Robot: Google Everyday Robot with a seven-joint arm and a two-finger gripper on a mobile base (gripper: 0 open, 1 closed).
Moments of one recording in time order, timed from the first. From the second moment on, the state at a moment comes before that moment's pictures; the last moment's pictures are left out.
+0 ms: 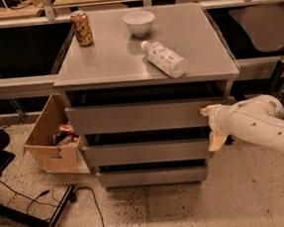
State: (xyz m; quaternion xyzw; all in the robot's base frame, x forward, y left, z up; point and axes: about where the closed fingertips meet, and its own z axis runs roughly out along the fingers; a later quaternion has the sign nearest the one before) arm 0.643 -0.243 0.651 -0.68 0.63 -0.21 0.30
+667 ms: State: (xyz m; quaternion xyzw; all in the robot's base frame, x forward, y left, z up) arm 0.641 -0.243 0.651 -0.68 0.63 -0.21 0.30
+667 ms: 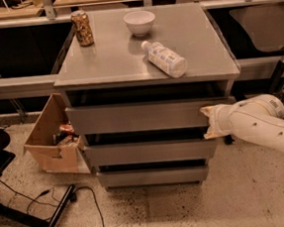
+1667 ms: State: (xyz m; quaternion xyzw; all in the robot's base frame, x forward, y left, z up) arm 0.493 -0.288 0.841 -0.71 0.63 -0.28 0.19
